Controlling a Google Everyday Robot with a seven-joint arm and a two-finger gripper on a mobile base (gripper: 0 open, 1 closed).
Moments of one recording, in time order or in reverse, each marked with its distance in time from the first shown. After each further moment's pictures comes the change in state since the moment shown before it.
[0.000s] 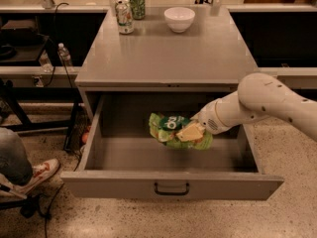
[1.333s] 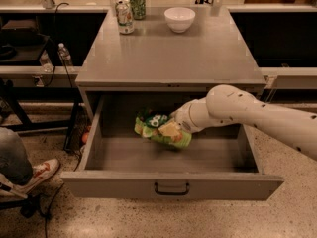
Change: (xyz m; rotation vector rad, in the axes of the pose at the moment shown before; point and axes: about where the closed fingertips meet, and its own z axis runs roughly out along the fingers) arm -0.040 -0.006 0.066 0.108 -0.066 -0.074
